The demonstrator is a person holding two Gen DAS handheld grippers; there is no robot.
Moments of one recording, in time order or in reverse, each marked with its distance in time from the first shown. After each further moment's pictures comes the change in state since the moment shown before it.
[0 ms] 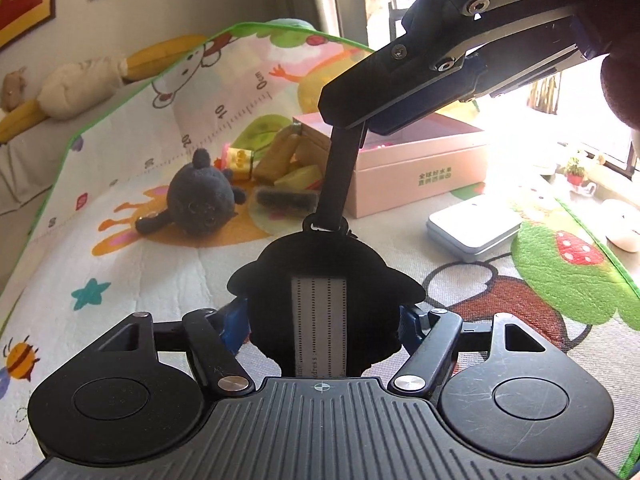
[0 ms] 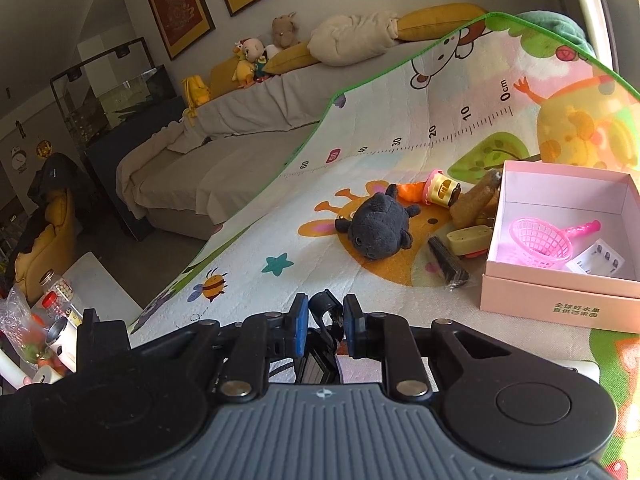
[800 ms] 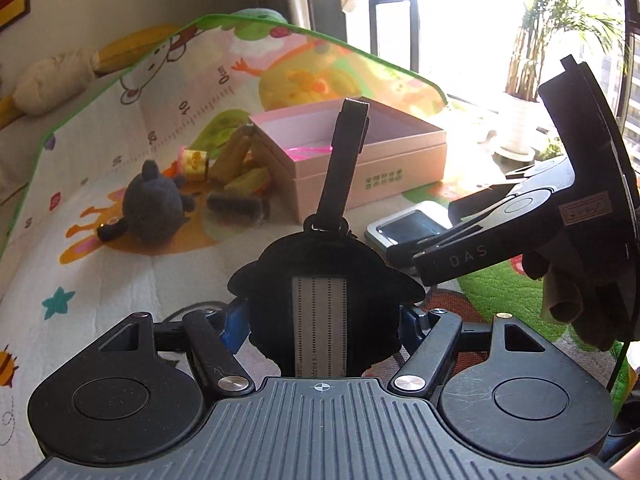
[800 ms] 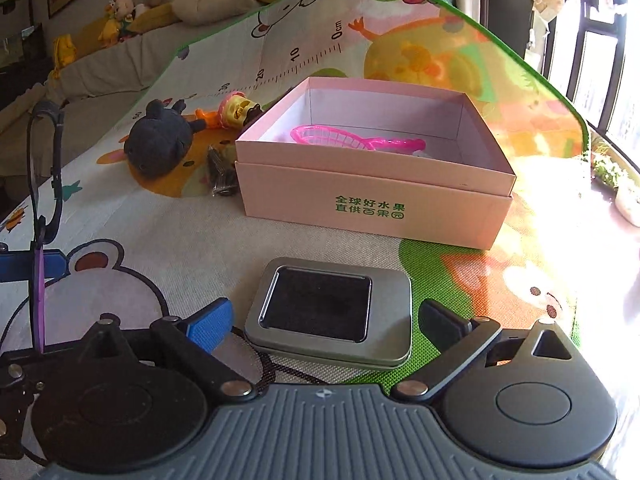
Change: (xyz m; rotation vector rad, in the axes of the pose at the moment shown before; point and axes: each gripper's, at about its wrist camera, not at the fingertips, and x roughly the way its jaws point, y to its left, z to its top) left arm 0.000 -0.038 0.025 0.013 0.068 -0.057; right arm 0.025 -0.103 -0.075 -0.024 0.081 -0.431
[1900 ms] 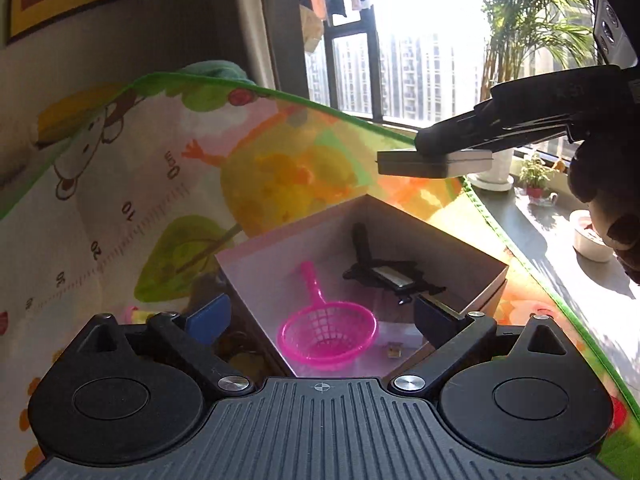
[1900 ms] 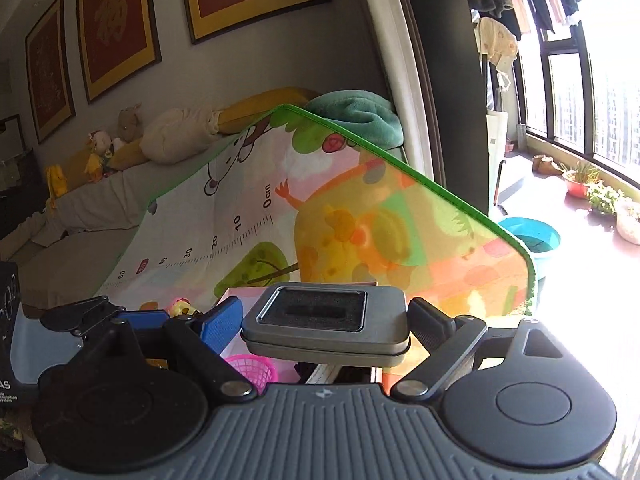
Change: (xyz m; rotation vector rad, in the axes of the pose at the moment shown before) left arm 0.108 0.036 0.129 0.107 -0.128 -0.095; right arm -0.017 -0.129 0.146 0.197 -0.278 0.067
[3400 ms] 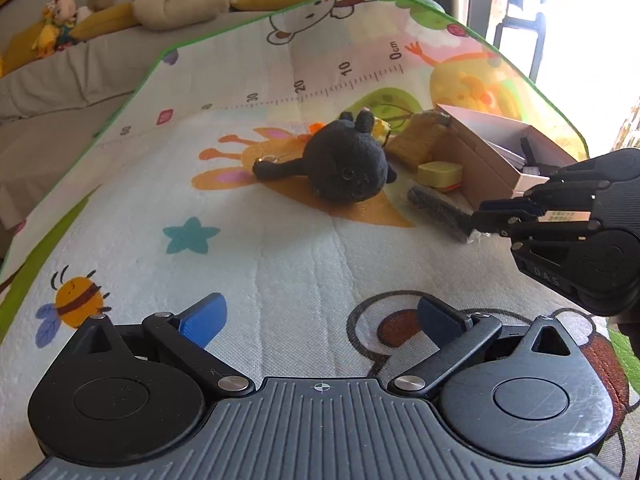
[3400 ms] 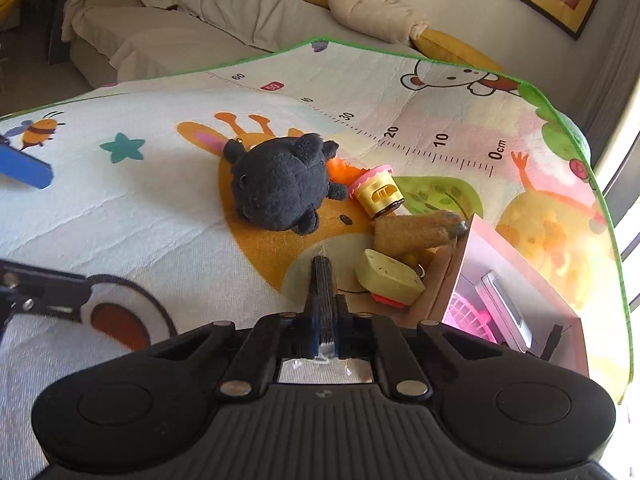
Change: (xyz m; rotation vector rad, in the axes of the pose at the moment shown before) left arm -0.124 0.073 -0.148 -0.413 0.158 0.302; right arm 0.048 0.234 -0.155 -0.769 0.208 0.012
